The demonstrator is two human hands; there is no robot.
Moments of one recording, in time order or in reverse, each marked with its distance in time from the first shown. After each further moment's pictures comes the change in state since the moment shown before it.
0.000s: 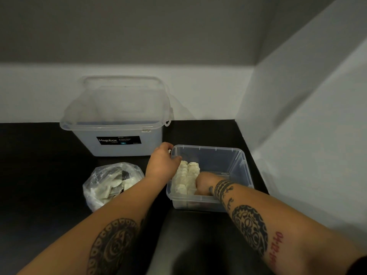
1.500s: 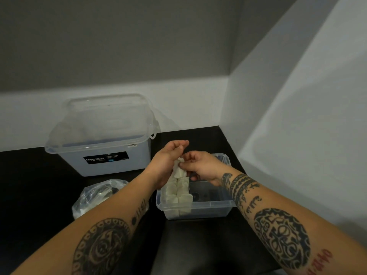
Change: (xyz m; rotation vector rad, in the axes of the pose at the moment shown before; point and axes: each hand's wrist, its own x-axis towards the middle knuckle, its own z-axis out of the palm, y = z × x) left_hand -0.007 0.059 -0.005 -0.839 -0.494 -0.015; right_hand -0.065 0.021 -0.055 1.154 0.157 -0.350
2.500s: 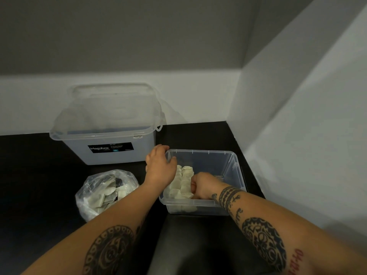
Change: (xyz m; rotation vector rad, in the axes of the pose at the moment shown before) left_hand -0.005 -0.043 -0.025 0.867 0.472 0.067; right_hand 0.020 0.055 0.025 -0.946 -0.071 0.188
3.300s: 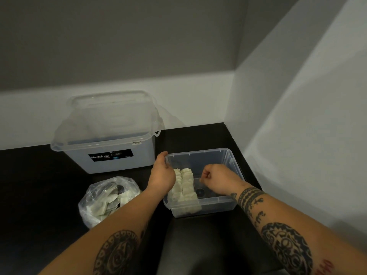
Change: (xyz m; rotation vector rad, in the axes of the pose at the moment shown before) left_hand -0.002 -0.002 0.003 -0.192 -0.125 -0.149; right_hand -0.024 0.032 -0.023 0.137 0.275 -0.047
